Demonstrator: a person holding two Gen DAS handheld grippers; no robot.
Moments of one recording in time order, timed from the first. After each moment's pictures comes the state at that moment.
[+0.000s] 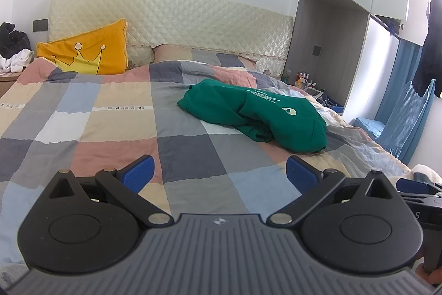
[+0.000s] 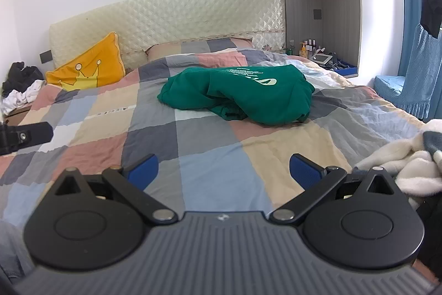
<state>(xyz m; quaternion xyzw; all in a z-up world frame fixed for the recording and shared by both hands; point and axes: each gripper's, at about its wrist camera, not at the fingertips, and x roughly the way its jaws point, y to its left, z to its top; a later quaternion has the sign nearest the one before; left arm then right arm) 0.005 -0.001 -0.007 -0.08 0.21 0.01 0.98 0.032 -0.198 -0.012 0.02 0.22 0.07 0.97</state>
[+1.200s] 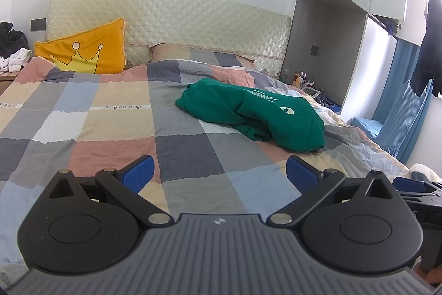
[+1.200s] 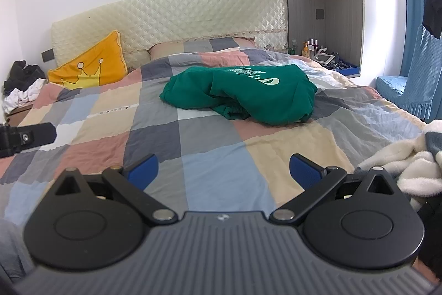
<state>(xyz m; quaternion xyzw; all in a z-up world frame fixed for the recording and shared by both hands) 0.006 0.003 -0.010 -0.08 0.21 0.01 0.97 0.033 -0.197 -0.013 0.02 0.23 0.07 0.97</state>
